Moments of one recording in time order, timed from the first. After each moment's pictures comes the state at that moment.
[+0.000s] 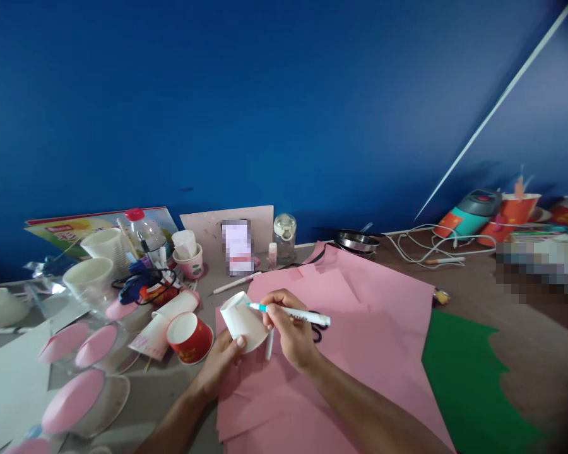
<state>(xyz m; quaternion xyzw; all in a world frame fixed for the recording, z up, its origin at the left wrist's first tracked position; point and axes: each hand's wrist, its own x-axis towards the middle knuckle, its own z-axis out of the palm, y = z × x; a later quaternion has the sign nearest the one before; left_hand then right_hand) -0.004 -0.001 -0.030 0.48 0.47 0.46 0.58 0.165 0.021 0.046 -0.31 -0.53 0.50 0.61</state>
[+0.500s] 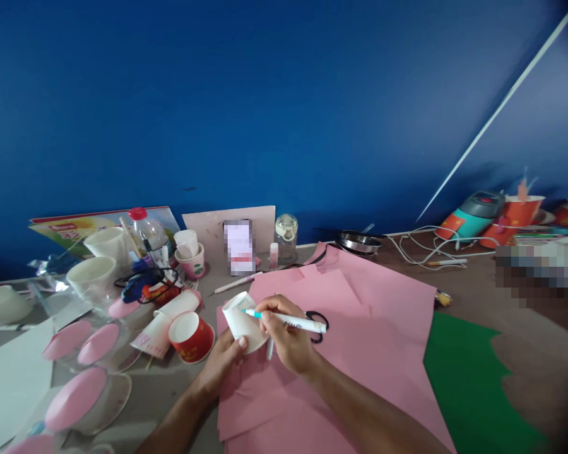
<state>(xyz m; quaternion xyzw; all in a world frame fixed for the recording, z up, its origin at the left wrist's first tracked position) -0.001 -0.003 -0.020 0.48 0.48 0.44 0.59 0.166 0.018 0.049 -0.30 -0.61 0.44 0.59</state>
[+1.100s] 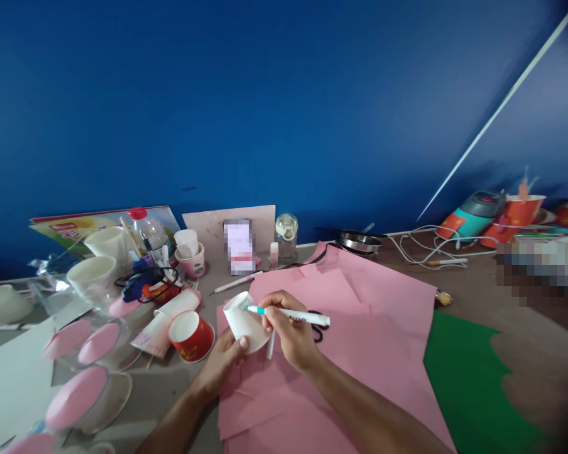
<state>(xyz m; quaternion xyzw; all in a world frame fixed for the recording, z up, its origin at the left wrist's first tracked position) 0.002 -0.004 -0.012 0.49 0.48 0.44 0.58 0.166 0.018 0.048 -0.30 -0.54 0.53 0.58</state>
